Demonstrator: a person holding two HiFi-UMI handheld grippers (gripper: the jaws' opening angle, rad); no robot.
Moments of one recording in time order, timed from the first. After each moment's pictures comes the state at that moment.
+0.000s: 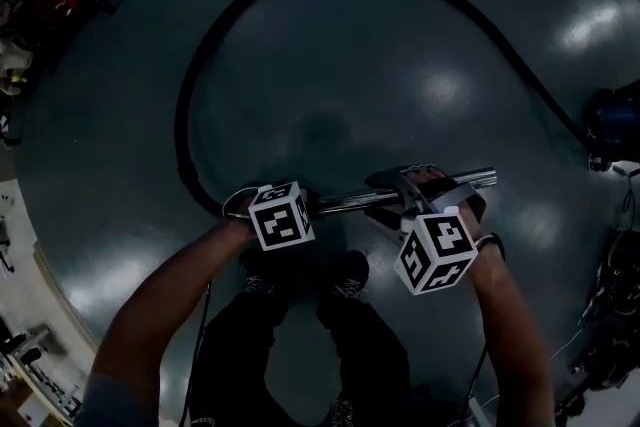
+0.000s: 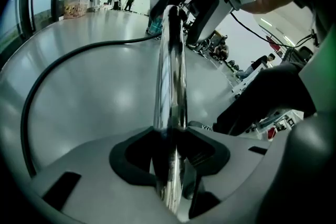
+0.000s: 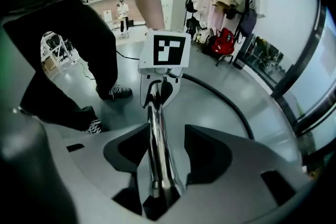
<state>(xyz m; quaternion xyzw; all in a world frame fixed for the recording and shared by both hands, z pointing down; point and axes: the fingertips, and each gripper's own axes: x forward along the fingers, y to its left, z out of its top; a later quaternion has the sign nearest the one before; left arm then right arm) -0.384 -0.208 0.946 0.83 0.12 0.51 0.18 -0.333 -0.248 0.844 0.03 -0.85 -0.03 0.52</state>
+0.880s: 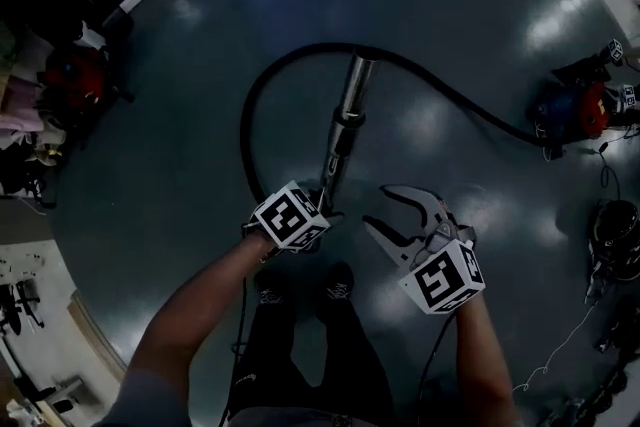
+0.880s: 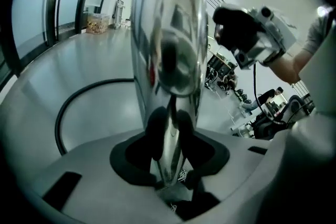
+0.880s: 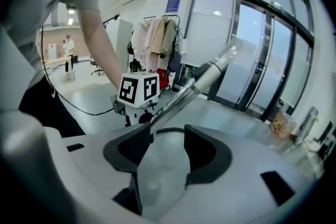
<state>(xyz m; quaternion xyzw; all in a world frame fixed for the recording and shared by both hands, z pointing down) -0.265 -0.254 0.641 0.87 0.03 0.43 0.24 -0.239 -0.260 0.494 0.35 -0.87 0.03 0.34</state>
